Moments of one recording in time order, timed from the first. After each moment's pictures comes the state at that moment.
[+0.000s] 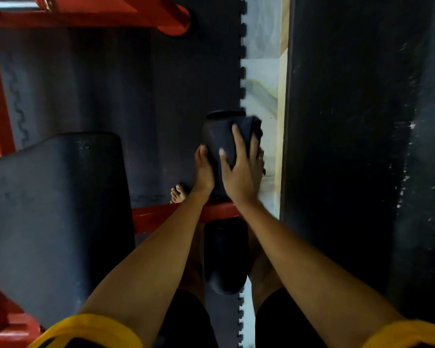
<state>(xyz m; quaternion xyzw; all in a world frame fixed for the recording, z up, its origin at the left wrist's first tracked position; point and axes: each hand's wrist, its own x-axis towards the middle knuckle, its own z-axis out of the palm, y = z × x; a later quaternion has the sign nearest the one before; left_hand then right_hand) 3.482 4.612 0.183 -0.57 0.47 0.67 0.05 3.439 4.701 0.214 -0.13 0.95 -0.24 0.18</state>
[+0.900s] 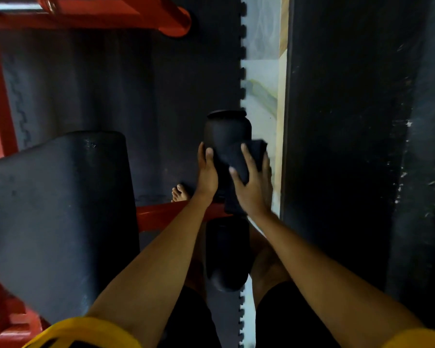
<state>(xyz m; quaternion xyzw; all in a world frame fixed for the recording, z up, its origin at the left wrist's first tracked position) 3.485 4.620 0.212 -0.54 0.53 0.66 0.06 3.457 4.743 0.222 -0.11 0.92 -0.28 0.24</state>
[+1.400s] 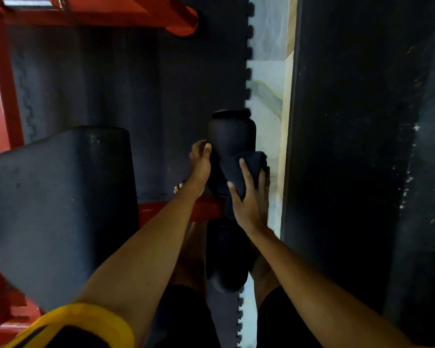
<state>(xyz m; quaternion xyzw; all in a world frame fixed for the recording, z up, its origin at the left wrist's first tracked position) 3.484 4.588 0.198 -0.55 0.52 0.65 0.08 3.492 4.751 0.219 -0.12 0.92 -0.27 0.27</state>
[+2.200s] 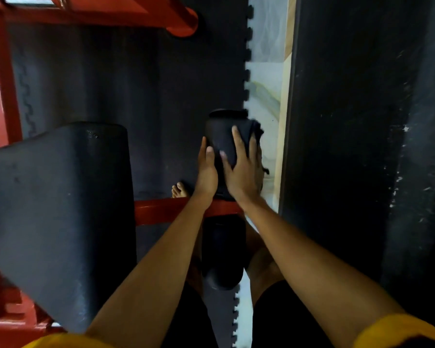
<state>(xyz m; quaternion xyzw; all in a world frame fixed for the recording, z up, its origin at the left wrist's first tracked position) 3.483 4.624 0.233 -0.52 0.52 0.68 0.00 3.438 4.708 0.221 -0.16 0.93 -0.24 0.22</state>
